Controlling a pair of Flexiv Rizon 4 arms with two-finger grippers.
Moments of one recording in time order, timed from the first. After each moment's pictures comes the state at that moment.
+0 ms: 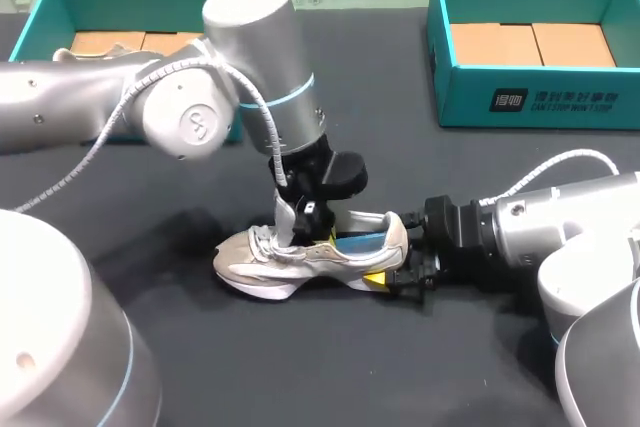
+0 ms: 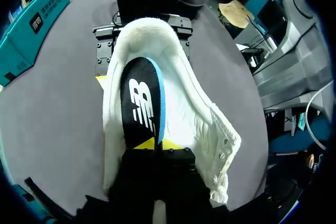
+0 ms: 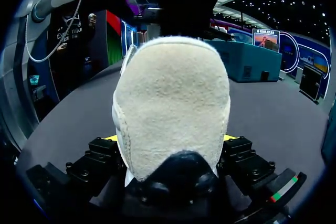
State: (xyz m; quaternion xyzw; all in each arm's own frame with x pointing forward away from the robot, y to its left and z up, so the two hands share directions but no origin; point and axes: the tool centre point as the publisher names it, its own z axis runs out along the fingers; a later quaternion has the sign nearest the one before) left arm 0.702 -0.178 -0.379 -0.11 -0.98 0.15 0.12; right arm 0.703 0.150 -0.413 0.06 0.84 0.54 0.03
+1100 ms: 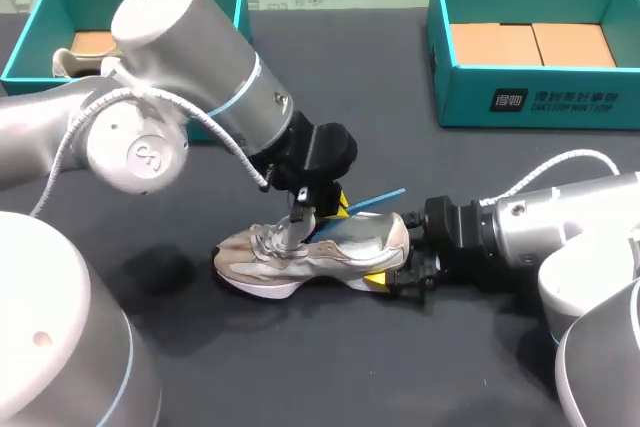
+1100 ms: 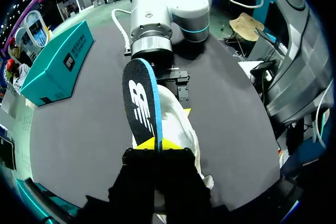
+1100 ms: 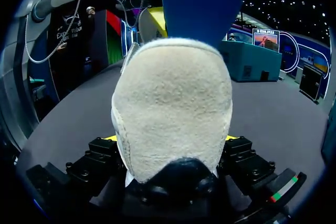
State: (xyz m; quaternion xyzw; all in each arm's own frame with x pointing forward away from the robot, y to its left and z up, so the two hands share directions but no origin) left arm 0.708 -0.201 -0.309 -0.09 -0.96 0.26 -0.01; right arm 0.703 0.149 -0.414 0.06 0.84 0.54 0.03
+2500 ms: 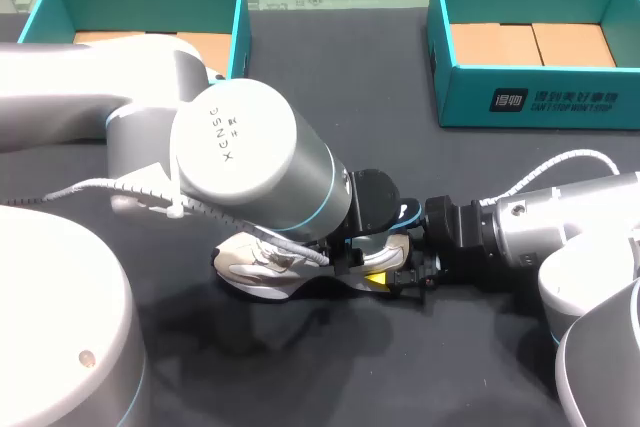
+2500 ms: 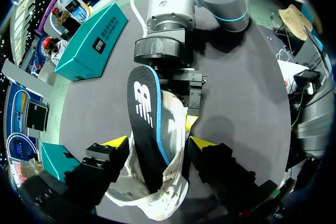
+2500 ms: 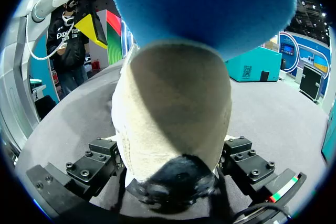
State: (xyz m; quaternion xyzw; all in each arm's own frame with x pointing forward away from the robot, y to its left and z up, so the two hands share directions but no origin) left arm 0.671 -0.211 -0.301 0.04 -0.97 0.16 -0.18; right arm 0.703 0.149 -0.414 0.06 0.84 0.54 0.03
